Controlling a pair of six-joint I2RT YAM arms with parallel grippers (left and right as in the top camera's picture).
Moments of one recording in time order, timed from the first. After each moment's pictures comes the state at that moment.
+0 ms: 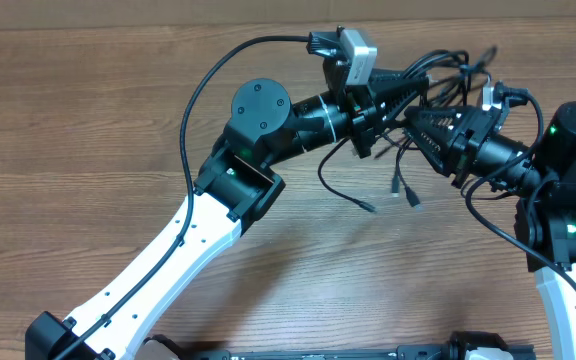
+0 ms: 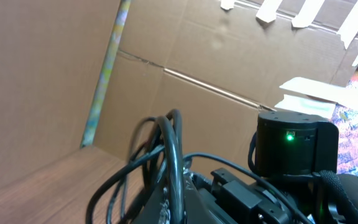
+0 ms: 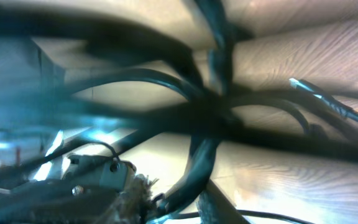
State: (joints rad) left arm -0.66 1.49 1.33 0.39 0.59 -0.47; right arm -0.06 1.06 1.07 -0.33 -0.98 1.33
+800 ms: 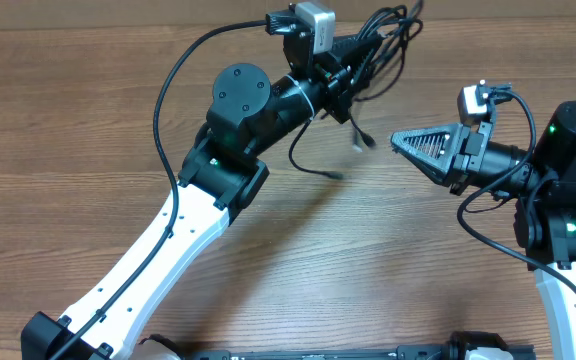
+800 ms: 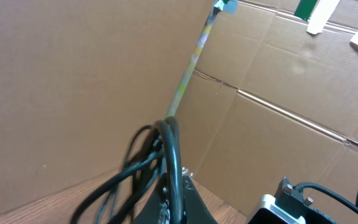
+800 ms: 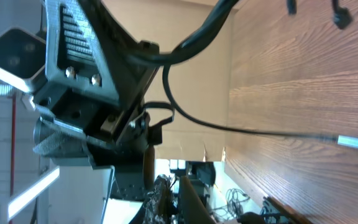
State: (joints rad) left arm -0.58 1.49 1.32 0.34 0.37 -0.44; right arm -0.06 1.06 1.07 -0.33 -1.24 1.11
